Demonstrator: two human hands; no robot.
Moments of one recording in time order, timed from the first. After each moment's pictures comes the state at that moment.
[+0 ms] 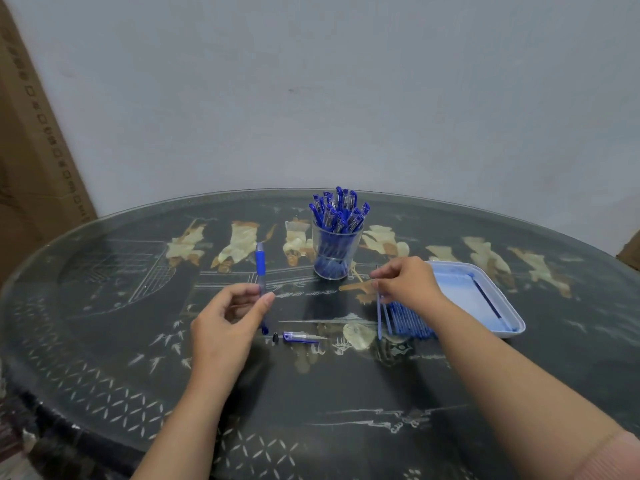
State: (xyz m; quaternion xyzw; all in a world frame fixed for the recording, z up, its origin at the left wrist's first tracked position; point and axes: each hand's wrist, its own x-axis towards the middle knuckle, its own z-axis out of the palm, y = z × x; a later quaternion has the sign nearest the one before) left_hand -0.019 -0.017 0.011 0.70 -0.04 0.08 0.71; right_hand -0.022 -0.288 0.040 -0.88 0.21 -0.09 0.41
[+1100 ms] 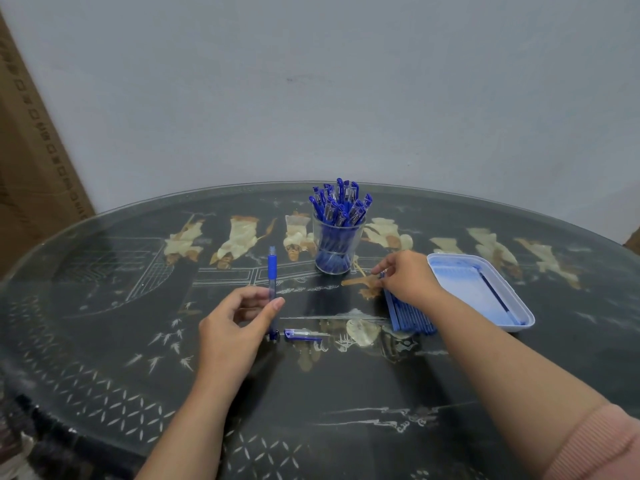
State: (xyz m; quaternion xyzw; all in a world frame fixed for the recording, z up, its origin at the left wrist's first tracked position) left_hand -0.017 -0.020 0.002 0.73 -0.07 0.07 0.67; right_hand -0.001 -0.295 0.026 -0.94 0.19 -0.07 0.27
